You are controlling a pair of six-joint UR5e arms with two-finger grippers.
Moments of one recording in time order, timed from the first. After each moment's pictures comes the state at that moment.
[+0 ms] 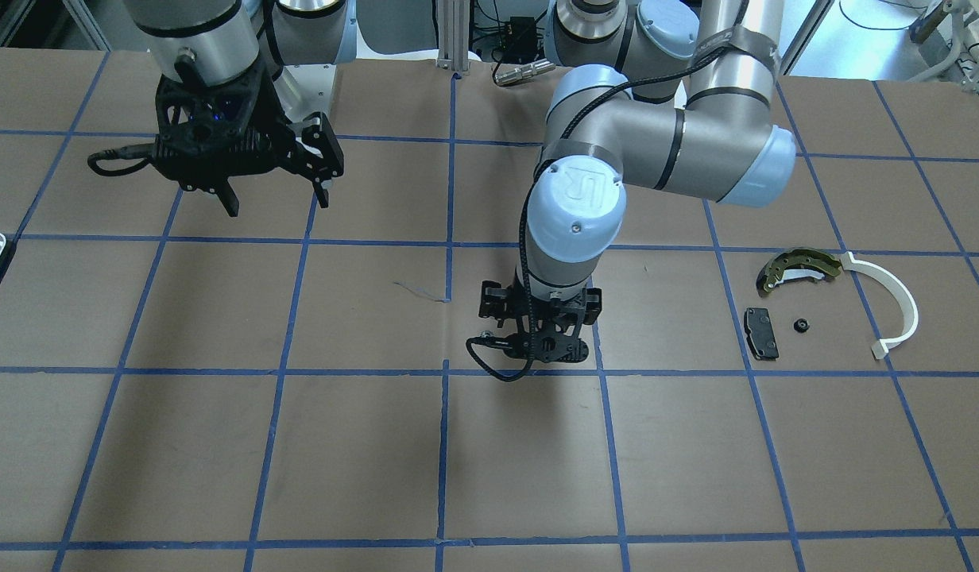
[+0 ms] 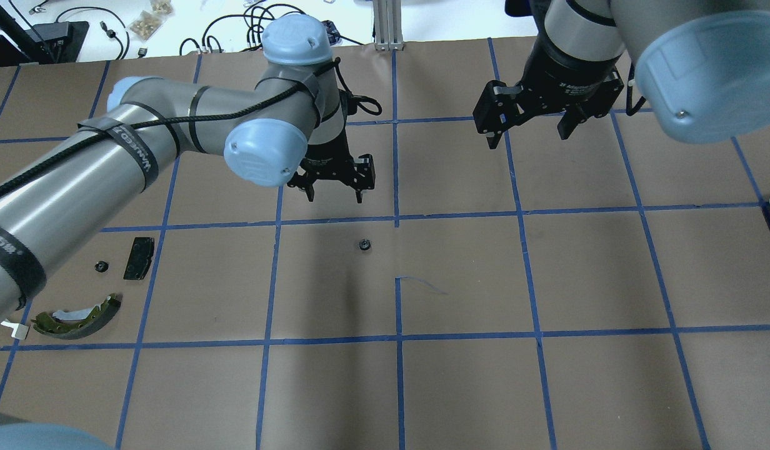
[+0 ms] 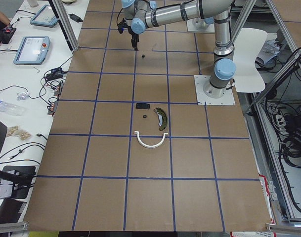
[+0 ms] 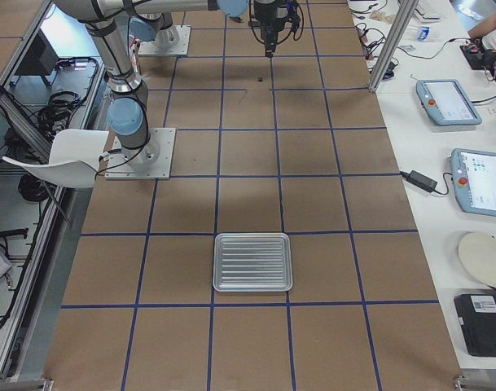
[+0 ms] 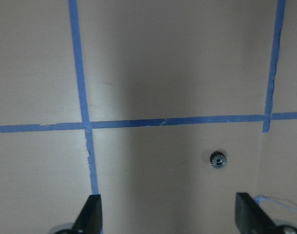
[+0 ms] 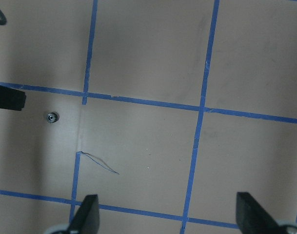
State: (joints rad) left arm -1.82 -1.97 -1.65 -1.20 1.55 -0.17; right arm 1.67 -1.58 1.59 -1.67 -1.52 -0.04
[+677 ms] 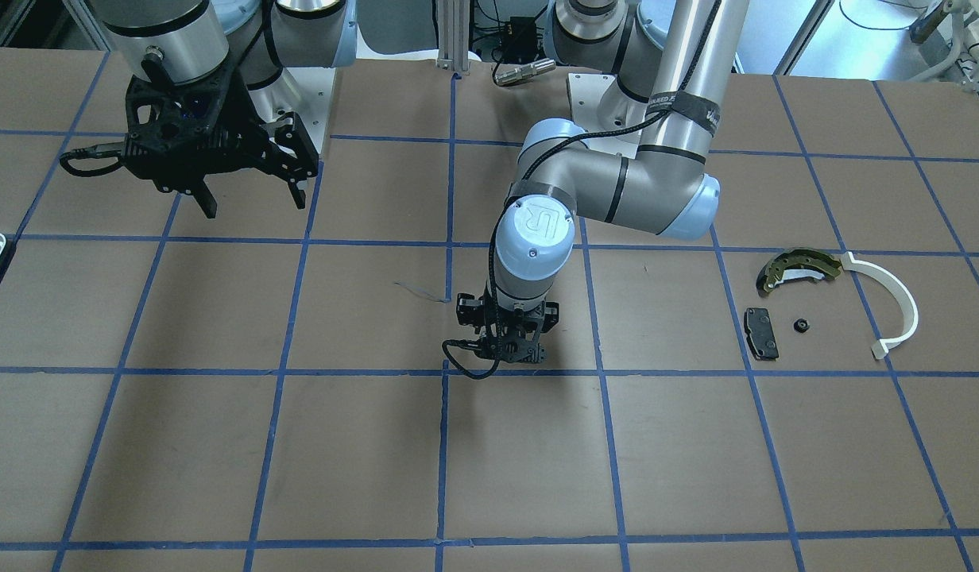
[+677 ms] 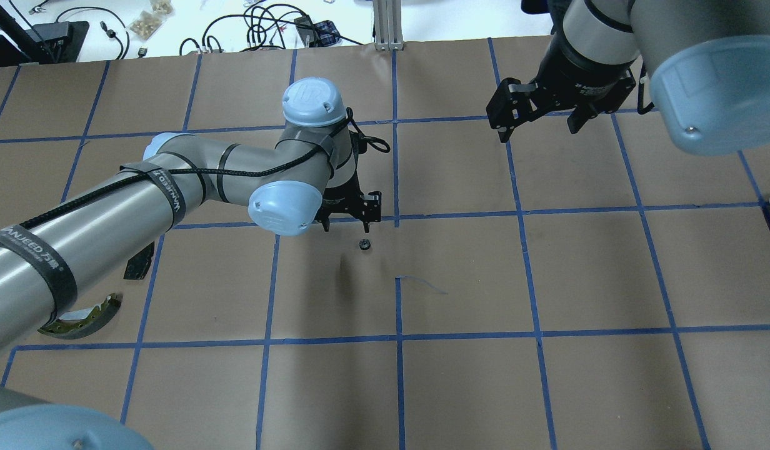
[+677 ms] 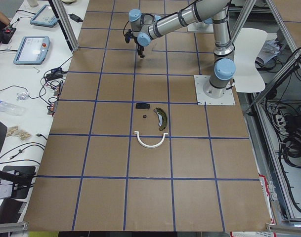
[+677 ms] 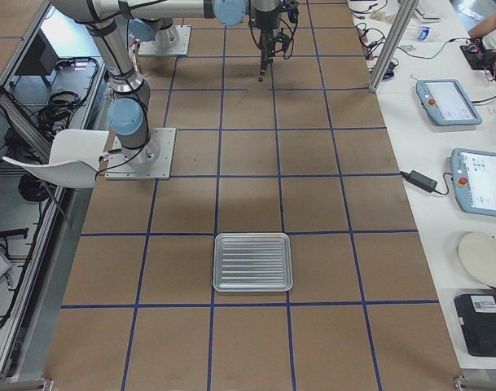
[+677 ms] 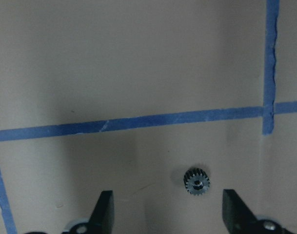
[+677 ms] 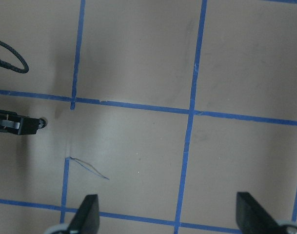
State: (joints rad) left arm -1.84 -2.00 -1.79 -1.03 1.49 -0.18; right arm 1.63 -1.60 1.62 -1.67 -1.52 -0.05
